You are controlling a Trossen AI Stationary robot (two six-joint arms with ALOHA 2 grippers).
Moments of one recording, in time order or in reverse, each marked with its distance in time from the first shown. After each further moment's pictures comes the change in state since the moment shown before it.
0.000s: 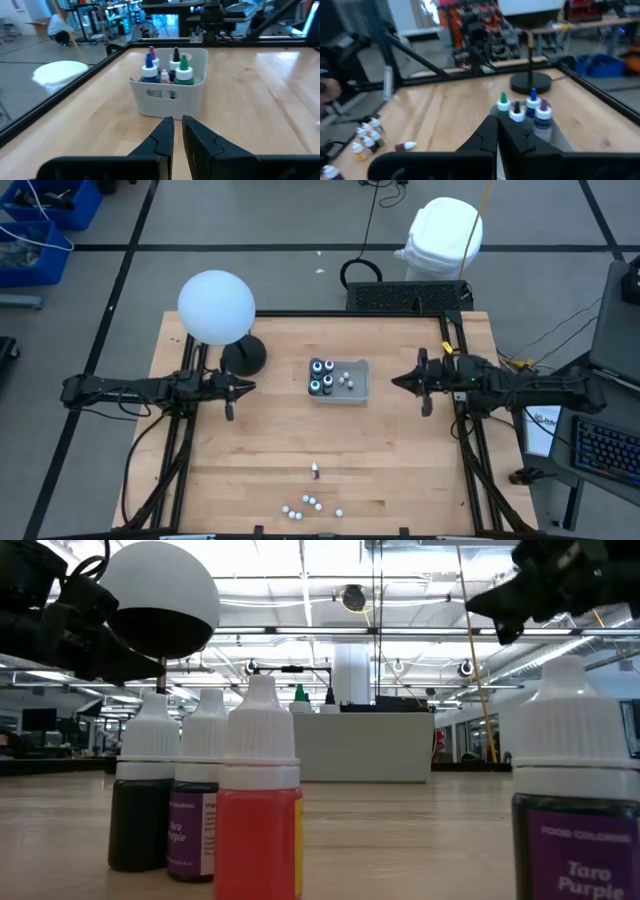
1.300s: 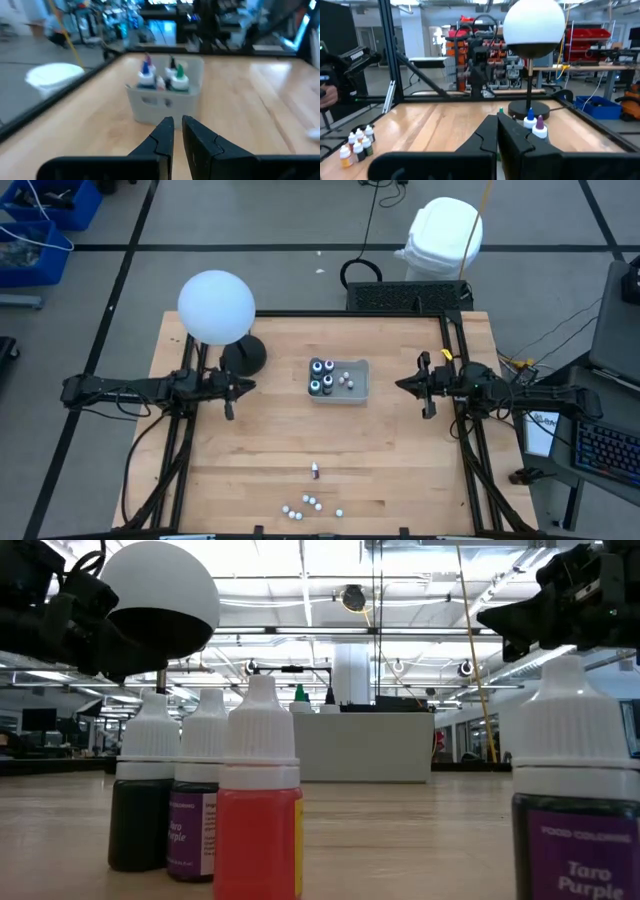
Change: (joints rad) left arm -0.012 0.004 -0.001 0.036 0.013 -0.032; right arm -0.071 -0.115 -0.237 0.315 -0.083 -0.084
